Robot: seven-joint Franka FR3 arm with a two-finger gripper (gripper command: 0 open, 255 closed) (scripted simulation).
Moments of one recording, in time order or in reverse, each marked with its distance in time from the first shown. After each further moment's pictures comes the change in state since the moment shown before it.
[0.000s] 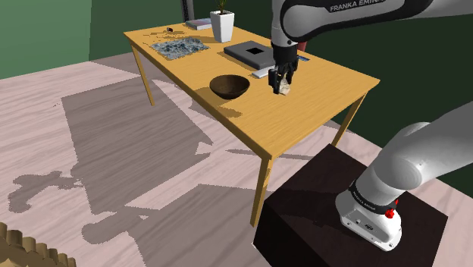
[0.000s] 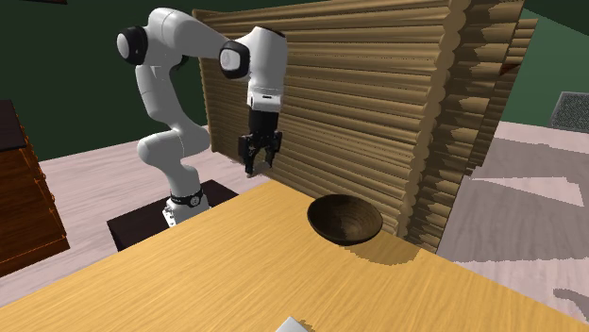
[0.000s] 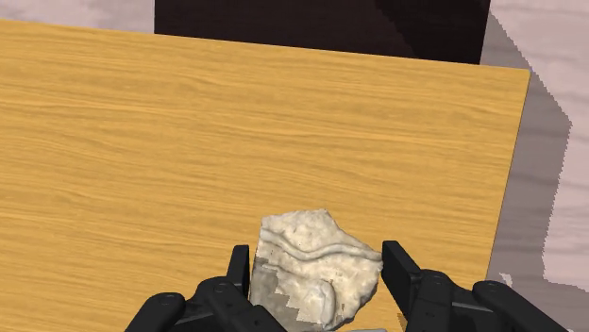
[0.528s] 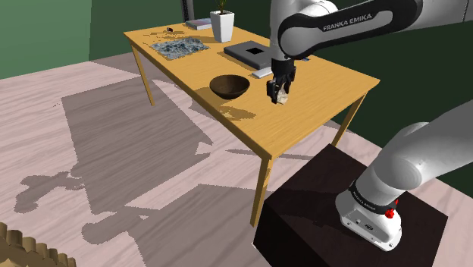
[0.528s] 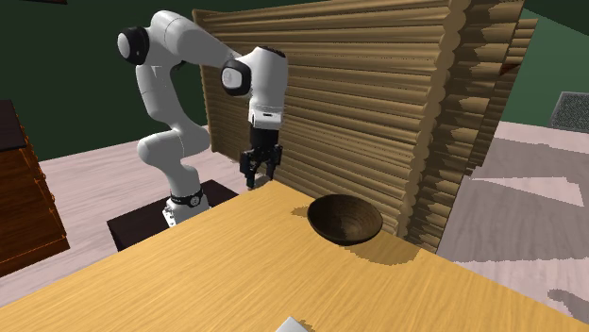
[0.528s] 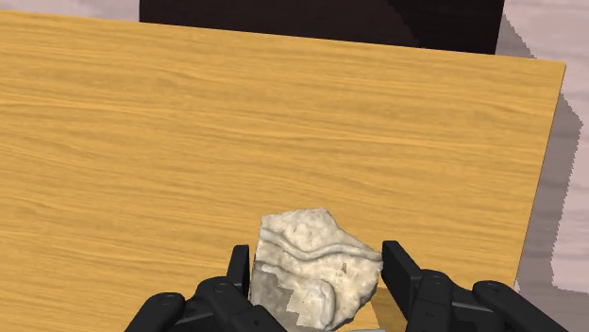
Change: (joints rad) arm 0.001 0.018 0.004 -0.090 -0.004 0.107 0.016
